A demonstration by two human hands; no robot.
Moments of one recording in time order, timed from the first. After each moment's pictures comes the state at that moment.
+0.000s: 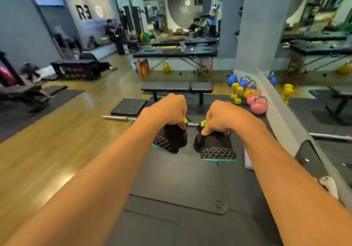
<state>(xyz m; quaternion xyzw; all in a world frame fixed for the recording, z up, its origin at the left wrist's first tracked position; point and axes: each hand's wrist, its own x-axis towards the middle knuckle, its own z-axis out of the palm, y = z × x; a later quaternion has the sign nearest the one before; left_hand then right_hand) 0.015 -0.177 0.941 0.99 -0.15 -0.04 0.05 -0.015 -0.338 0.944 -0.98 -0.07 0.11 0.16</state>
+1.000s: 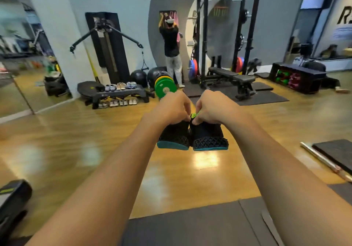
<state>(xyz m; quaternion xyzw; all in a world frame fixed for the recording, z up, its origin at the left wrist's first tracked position) -0.317 0.547 0.972 0.89 0.41 0.17 0.09 -0.197 0.483 0.987 -0.76 -0.63 0.10 0.15</state>
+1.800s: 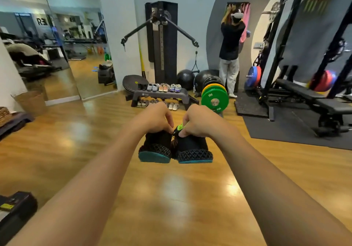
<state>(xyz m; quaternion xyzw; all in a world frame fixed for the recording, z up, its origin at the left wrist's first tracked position) -0.416 1.149 0.951 0.78 0.59 0.12 0.17 -0.267 1.127 0.968 -0.59 -0.79 0.13 0.05</state>
